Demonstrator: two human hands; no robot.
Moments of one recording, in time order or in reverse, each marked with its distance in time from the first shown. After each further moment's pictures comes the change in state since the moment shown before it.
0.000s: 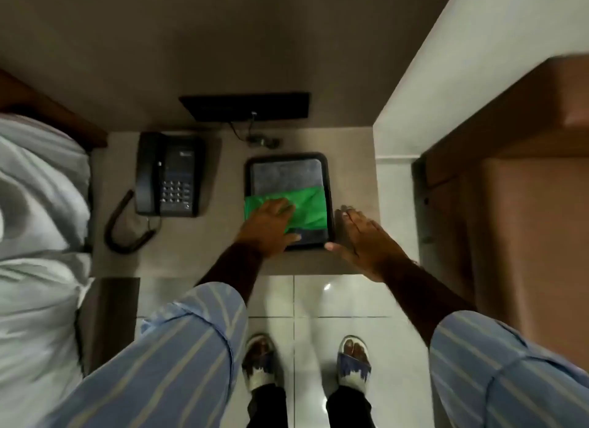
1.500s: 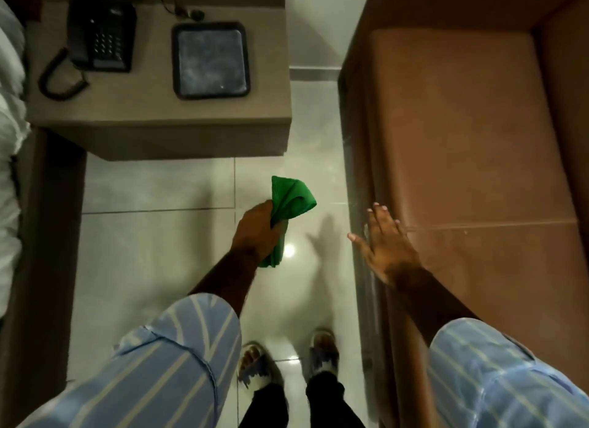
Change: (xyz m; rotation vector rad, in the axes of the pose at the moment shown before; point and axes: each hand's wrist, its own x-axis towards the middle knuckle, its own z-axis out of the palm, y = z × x) left_hand -0.315 0.279 0.210 -0.563 0.159 -0.240; right_hand -0.439 0.132 0.181 -0.041 0.093 0.279
